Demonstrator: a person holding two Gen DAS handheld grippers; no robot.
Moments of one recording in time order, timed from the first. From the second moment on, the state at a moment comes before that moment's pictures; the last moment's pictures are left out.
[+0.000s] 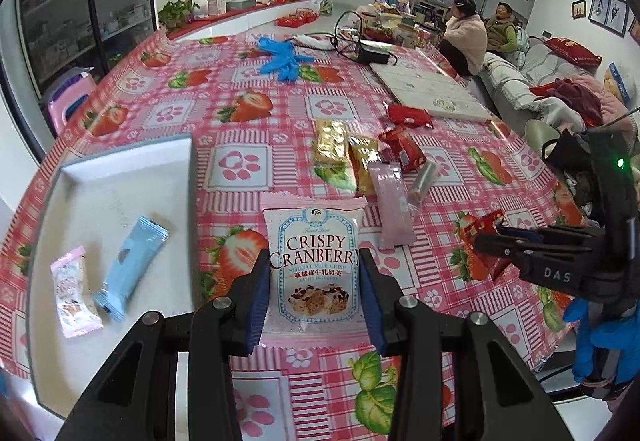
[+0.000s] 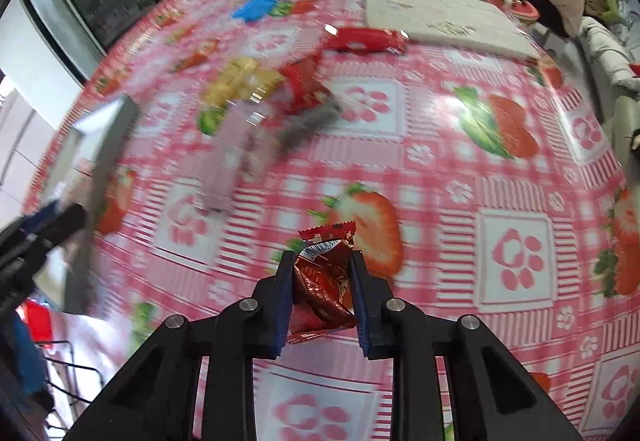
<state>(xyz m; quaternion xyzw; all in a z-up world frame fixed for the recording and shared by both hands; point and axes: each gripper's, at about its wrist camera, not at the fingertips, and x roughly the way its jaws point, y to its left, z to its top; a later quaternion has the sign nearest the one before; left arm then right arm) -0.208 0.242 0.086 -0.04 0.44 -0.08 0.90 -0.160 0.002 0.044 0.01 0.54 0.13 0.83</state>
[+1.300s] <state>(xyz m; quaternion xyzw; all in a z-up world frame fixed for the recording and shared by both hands) -0.195 0.427 0.039 -0.09 0.47 0.08 0.87 -0.109 0.315 0.062 -0.06 0.54 0.33 0.77</state>
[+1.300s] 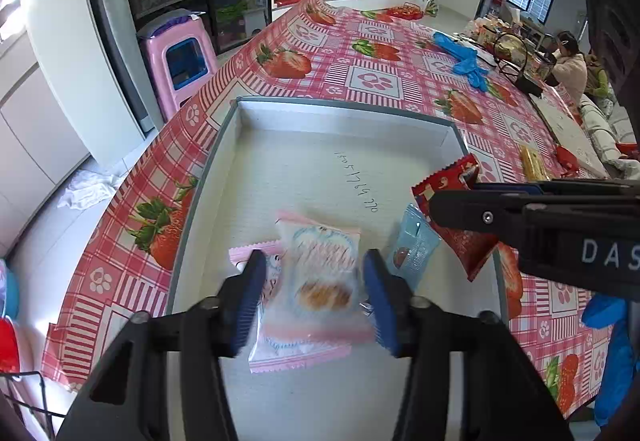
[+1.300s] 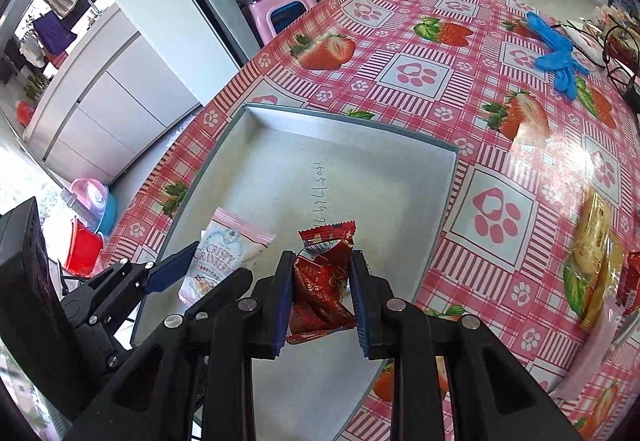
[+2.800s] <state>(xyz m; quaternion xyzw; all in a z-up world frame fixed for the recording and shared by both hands) -0.004 0.194 0.004 0.00 0.51 -0.01 0.86 -0.039 0.027 0.003 0.01 0.53 0.01 0.85</state>
